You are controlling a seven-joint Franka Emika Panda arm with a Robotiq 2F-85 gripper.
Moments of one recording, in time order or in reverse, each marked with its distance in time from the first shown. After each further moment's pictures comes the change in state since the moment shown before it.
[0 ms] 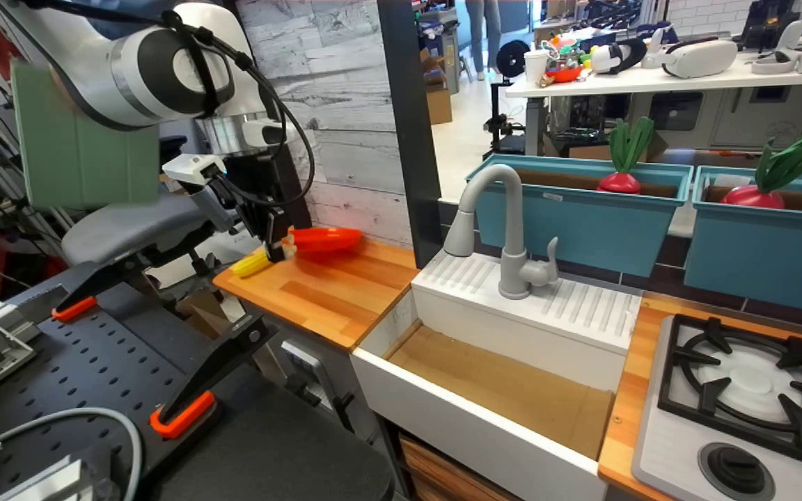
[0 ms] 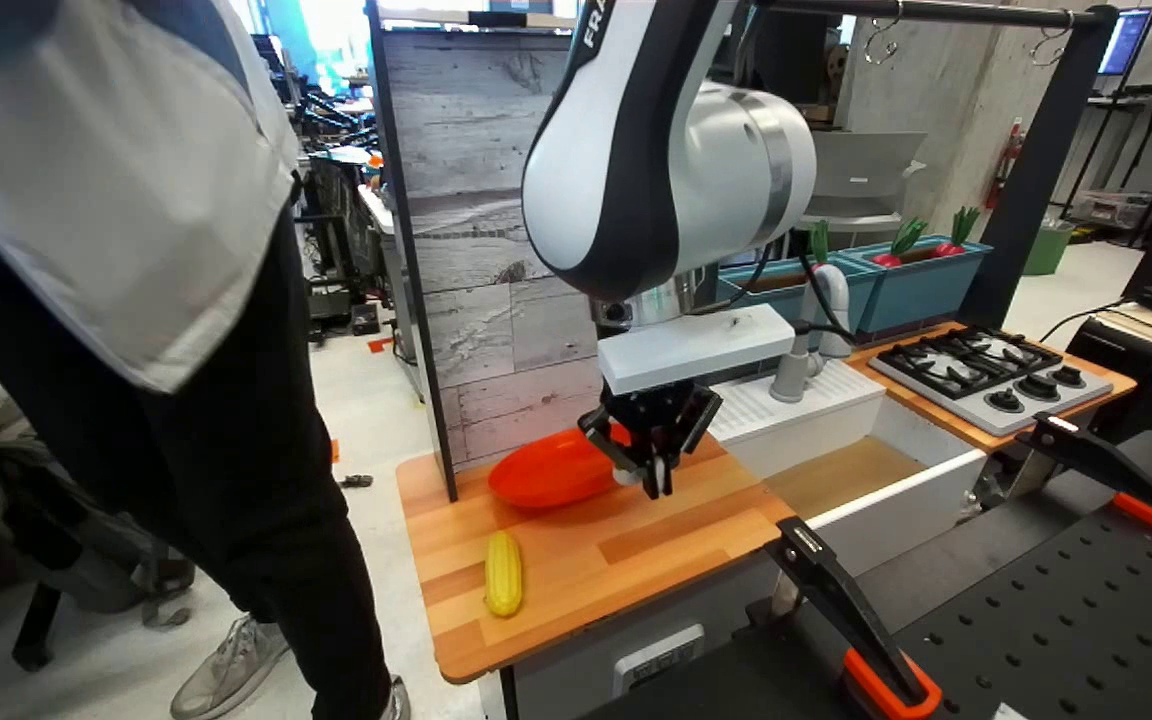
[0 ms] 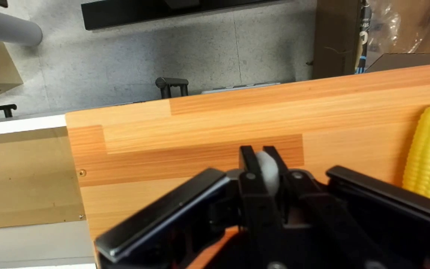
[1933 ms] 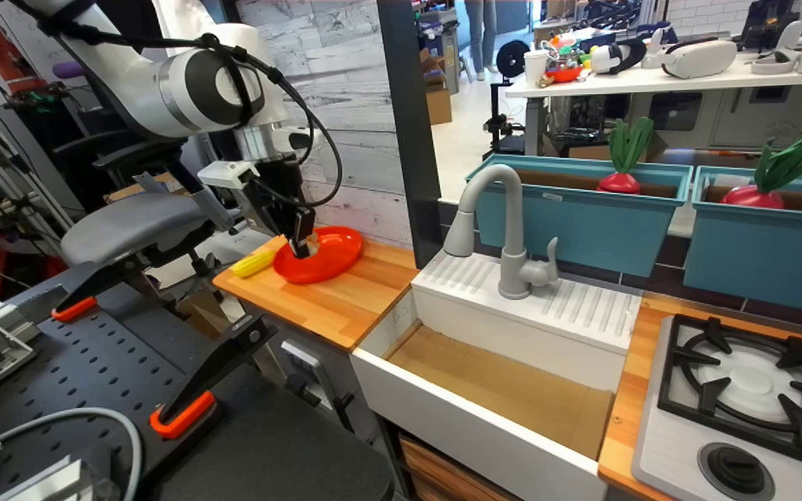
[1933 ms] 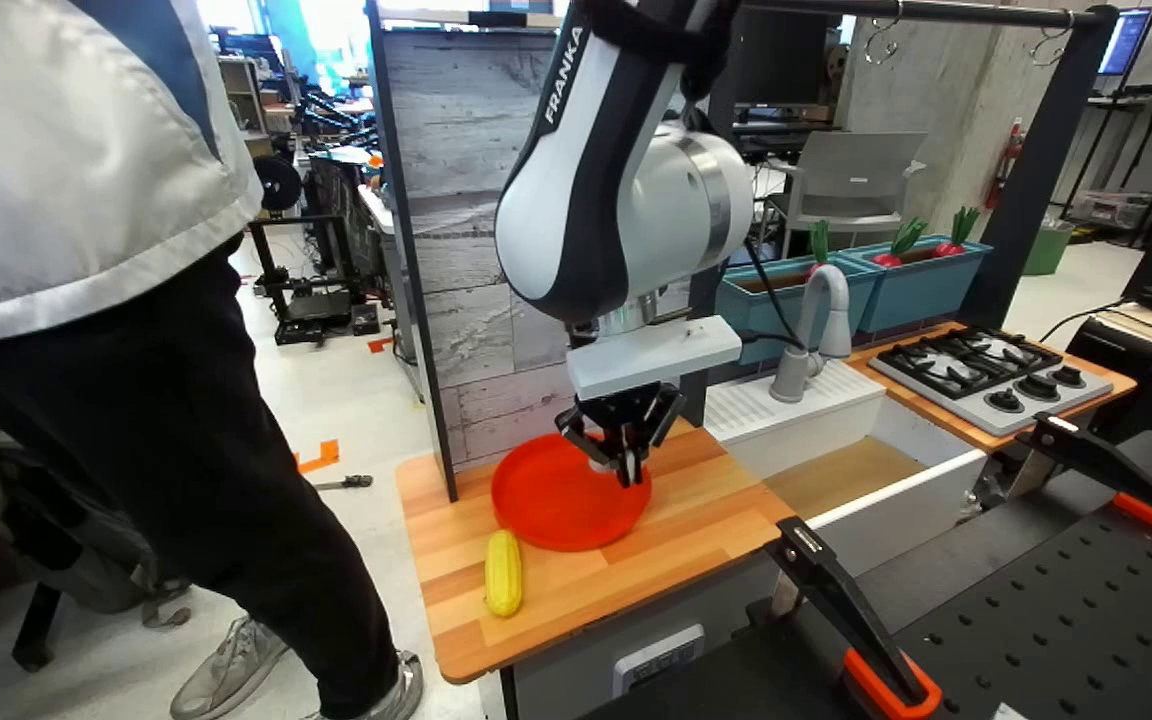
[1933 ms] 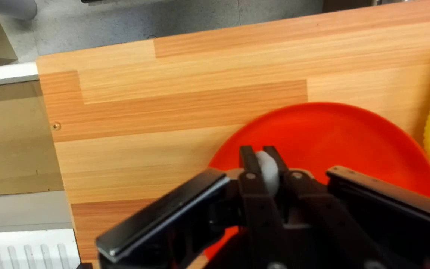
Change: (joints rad) arm -0.001 0.146 -0.010 0.214 -0.025 -0.045 0.015
